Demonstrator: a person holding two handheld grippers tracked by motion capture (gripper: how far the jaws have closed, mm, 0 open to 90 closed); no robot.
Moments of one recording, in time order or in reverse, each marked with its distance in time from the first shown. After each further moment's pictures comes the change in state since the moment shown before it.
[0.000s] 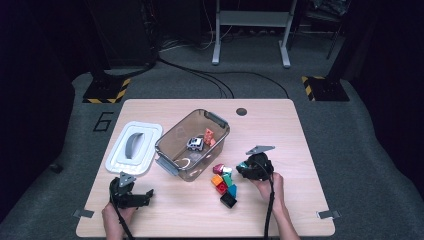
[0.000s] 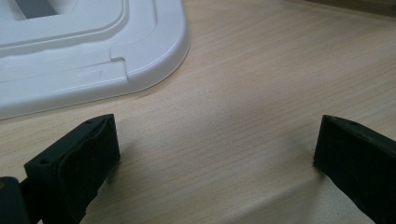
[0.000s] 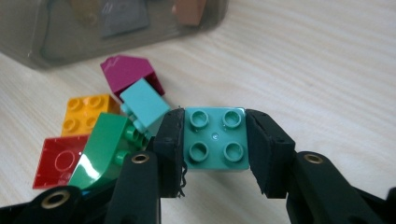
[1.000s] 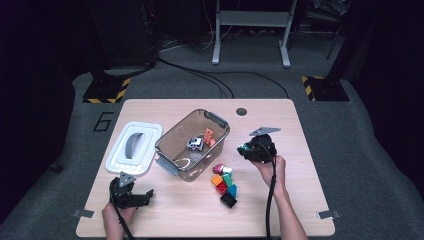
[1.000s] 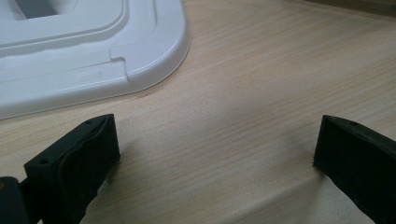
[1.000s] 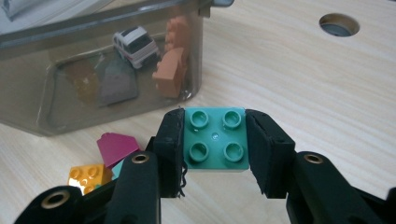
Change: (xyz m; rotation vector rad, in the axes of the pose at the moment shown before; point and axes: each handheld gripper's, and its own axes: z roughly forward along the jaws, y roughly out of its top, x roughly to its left) left arm 0.000 0.000 0.000 0.000 0.000 0.000; right arm -0.017 0.050 -0.020 -0.083 -0.015 0.014
